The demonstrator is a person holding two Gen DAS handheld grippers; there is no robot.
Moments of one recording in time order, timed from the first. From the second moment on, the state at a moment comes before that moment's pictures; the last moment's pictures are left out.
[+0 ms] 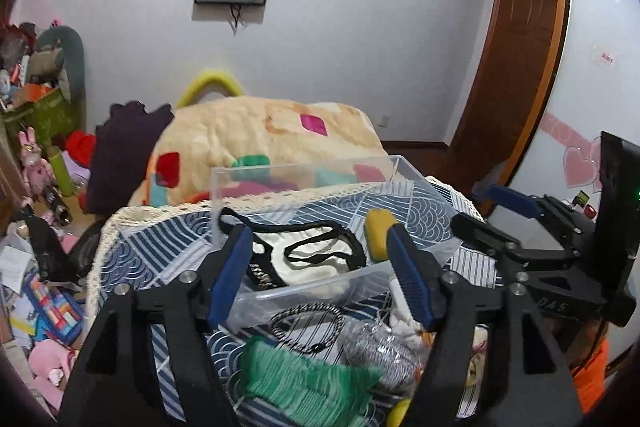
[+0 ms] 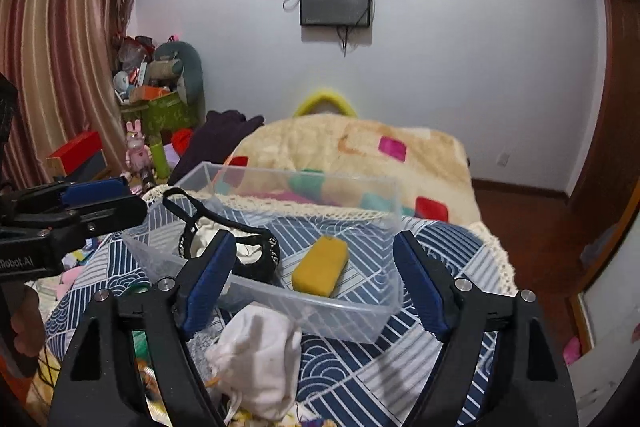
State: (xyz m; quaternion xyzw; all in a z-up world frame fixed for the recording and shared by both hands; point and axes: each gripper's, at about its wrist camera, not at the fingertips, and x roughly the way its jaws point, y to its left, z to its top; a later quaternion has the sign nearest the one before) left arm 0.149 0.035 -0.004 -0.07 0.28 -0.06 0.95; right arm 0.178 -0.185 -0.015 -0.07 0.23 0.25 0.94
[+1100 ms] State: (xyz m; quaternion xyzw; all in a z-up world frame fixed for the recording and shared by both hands) left arm 0.108 0.035 -0.101 -0.07 0.37 -0.01 0.93; right arm 0.155 -0.180 -0.073 -0.08 0.29 0.26 0.92
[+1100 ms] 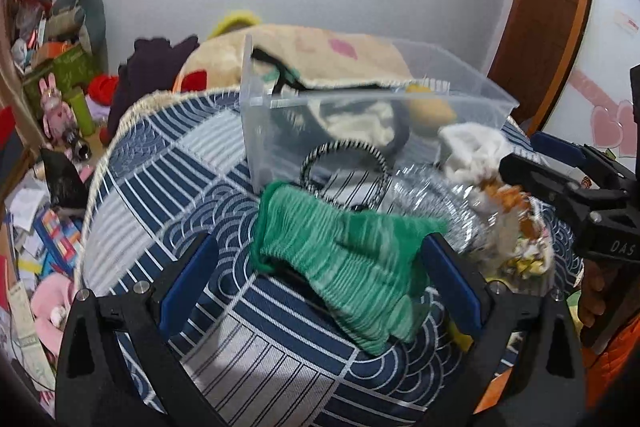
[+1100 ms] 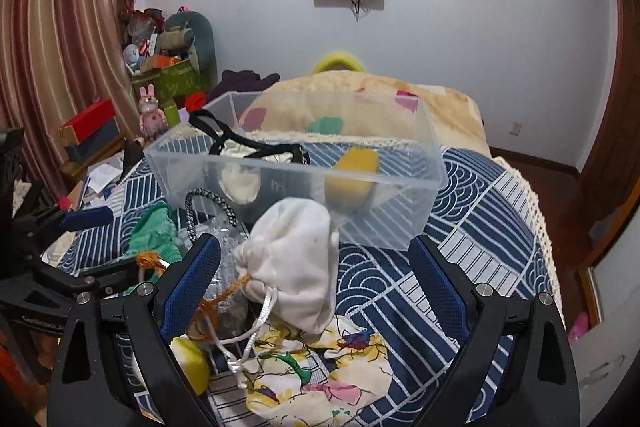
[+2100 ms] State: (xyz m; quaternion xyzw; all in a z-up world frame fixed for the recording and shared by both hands) left arm 0.095 0.022 -0.121 -0.07 0.36 -0.03 0.93; right arm 0.150 -0.180 -0.091 -0.09 0.32 0.28 0.90
